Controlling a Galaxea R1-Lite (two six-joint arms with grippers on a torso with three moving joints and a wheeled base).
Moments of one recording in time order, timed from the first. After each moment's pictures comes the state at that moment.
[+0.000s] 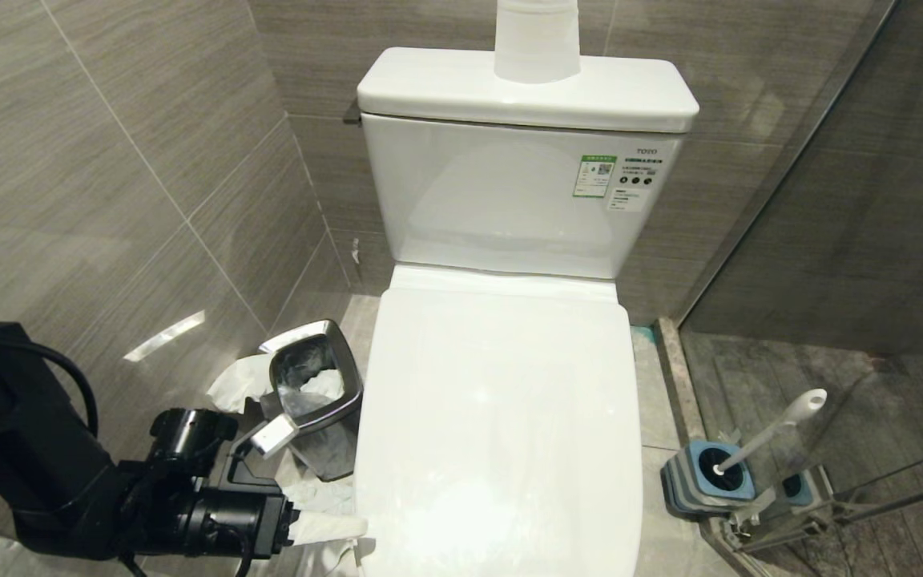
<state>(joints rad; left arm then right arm) -0.10 2.05 -0.52 -0.50 -1.19 0.01 0.01 0.00 0.00 0.00 -0.02 0.08</state>
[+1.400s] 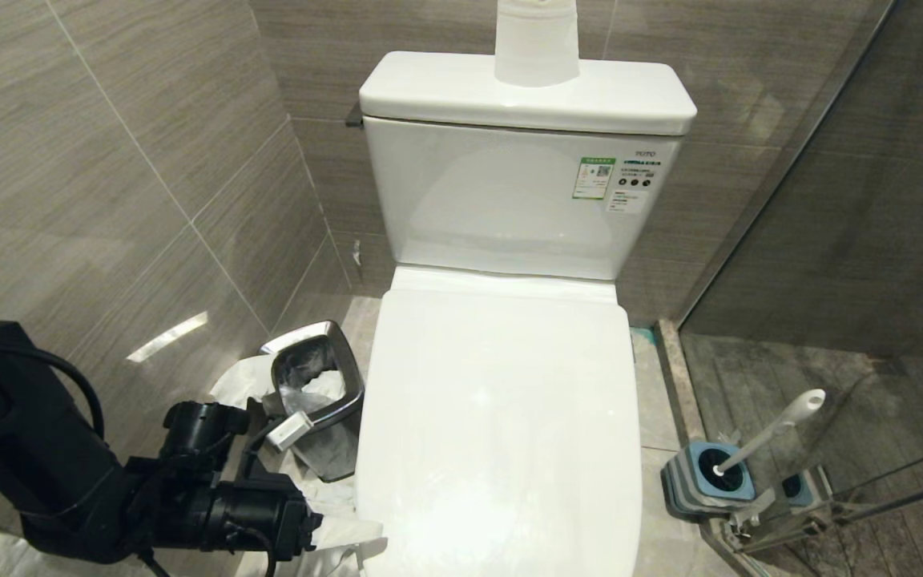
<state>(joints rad) -0.15 2.05 -0.52 -0.55 -0.98 0.07 0.01 0.00 0.00 0.00 -0.02 0.08</state>
